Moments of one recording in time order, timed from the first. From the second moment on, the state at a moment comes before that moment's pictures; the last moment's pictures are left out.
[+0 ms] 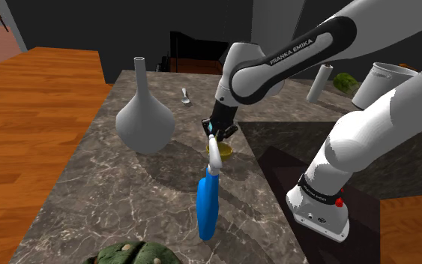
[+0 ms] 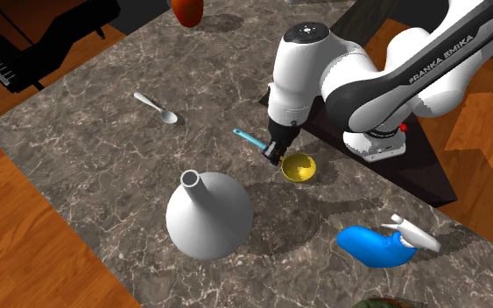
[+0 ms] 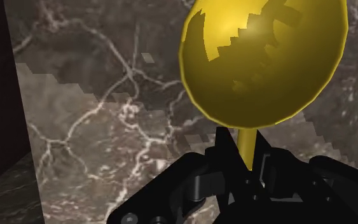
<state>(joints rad) -0.05 -0.42 0.39 -2.76 0.47 2.41 0.72</state>
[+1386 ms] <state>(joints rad) -0.07 -0.60 0.34 -2.59 0.40 2.07 0.78</state>
